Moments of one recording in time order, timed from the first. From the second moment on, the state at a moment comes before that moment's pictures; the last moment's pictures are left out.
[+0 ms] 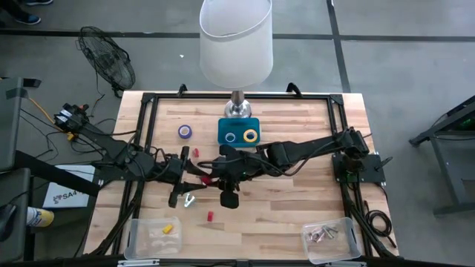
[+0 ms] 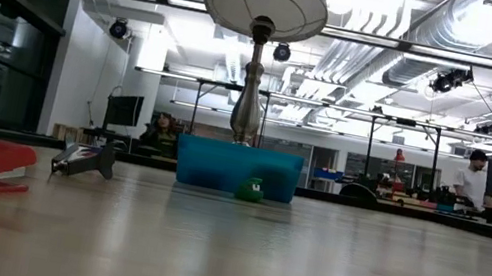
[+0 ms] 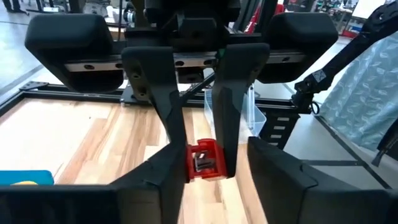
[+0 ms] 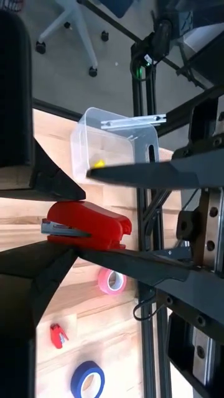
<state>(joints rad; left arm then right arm) -0.55 0.99 0.85 0.01 -0.41 -0.21 0.25 1.97 2.00 -0.56 0.07 0.21</state>
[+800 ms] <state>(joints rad) -0.55 0.99 0.85 0.00 -0.39 -0.22 0.25 1.97 2.00 -0.56 0.07 0.21</state>
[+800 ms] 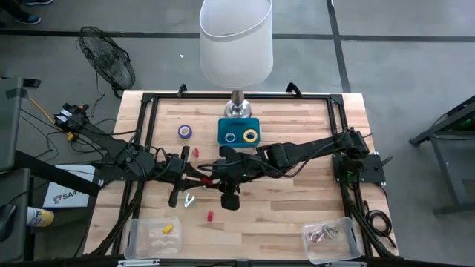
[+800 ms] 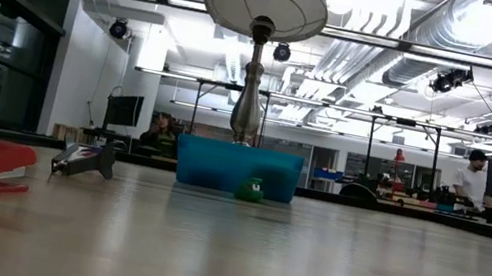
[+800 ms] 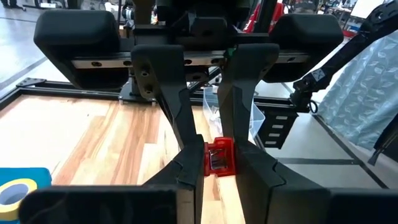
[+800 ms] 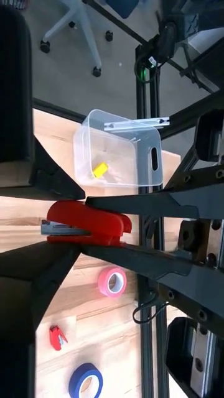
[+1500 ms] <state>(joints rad) -0.55 0.99 0.85 -0.19 -0.29 -0.28 0.25 1.97 2.00 -0.87 0.06 0.39</state>
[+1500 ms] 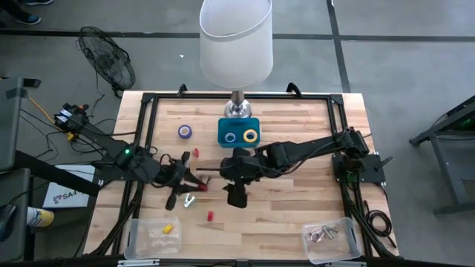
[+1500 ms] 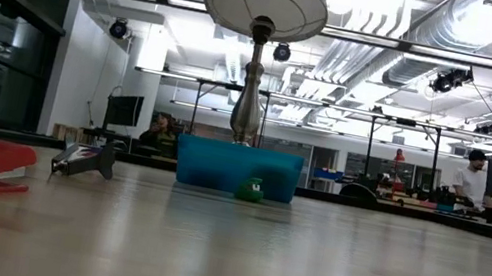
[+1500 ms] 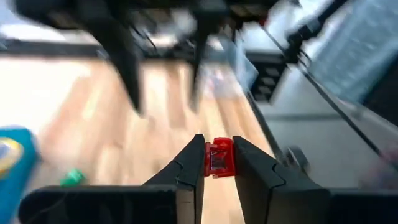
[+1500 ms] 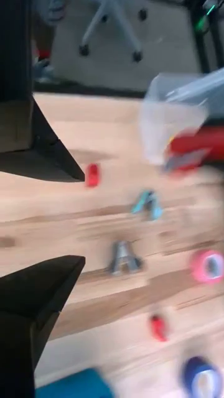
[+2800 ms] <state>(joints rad) -1.11 1.35 0.85 -0.52 -0.15 -1.13 0.25 1.97 2.00 -0.96 0.28 0.48</state>
